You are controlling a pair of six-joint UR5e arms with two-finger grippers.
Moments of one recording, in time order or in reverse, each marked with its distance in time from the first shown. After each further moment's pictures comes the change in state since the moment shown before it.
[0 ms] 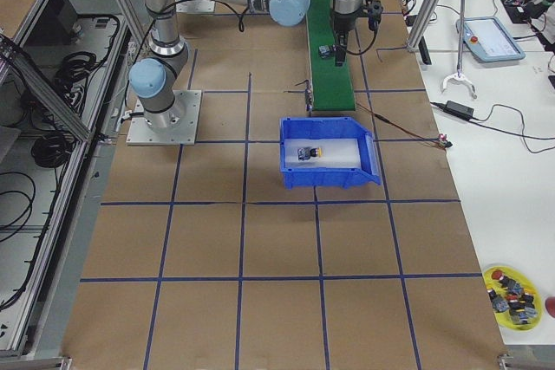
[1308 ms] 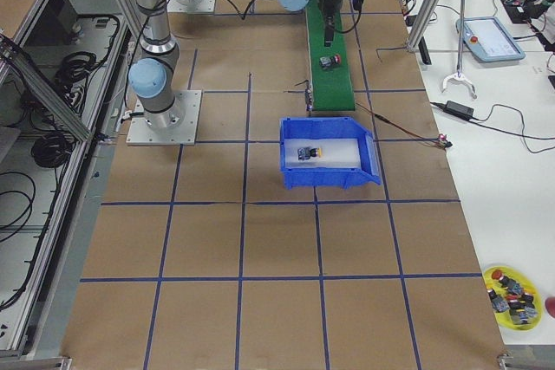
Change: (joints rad) left arm 0.000 -0.002 0.000 0.000 0.000 0.000; right arm 0.155 0.003 0.142 -0.162 -0.042 0.094
